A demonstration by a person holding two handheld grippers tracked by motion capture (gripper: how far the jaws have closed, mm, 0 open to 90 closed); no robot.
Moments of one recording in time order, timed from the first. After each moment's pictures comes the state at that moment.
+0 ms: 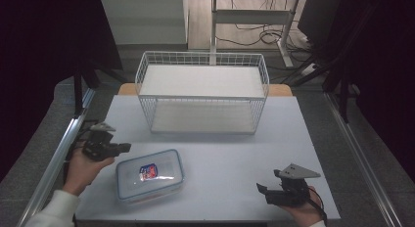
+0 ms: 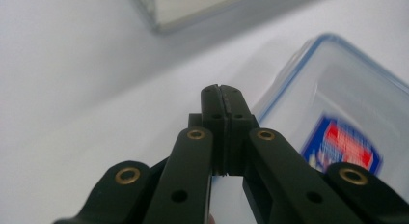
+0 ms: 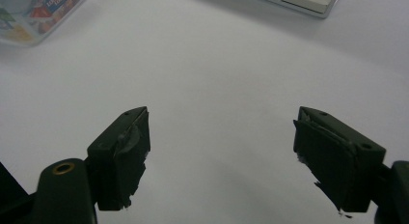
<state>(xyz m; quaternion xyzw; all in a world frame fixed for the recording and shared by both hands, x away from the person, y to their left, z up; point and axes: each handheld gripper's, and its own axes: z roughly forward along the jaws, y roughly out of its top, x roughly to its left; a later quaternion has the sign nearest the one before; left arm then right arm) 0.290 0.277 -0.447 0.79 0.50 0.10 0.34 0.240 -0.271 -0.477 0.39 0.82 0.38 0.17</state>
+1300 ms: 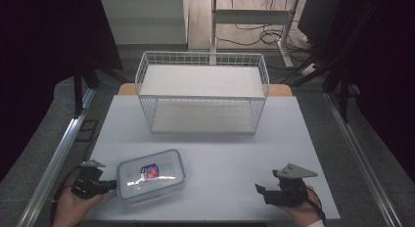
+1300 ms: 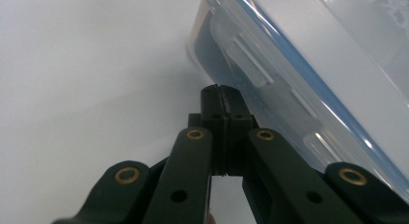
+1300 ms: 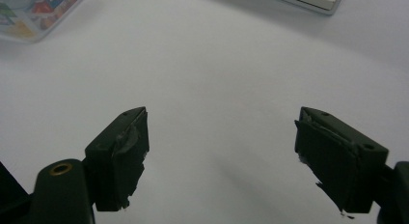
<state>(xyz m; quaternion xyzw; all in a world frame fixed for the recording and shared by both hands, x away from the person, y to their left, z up) 0.221 0.294 -0.516 0.77 0.56 0.03 0.29 0.241 -0.267 -0.479 0.39 0.83 0.37 0.17</state>
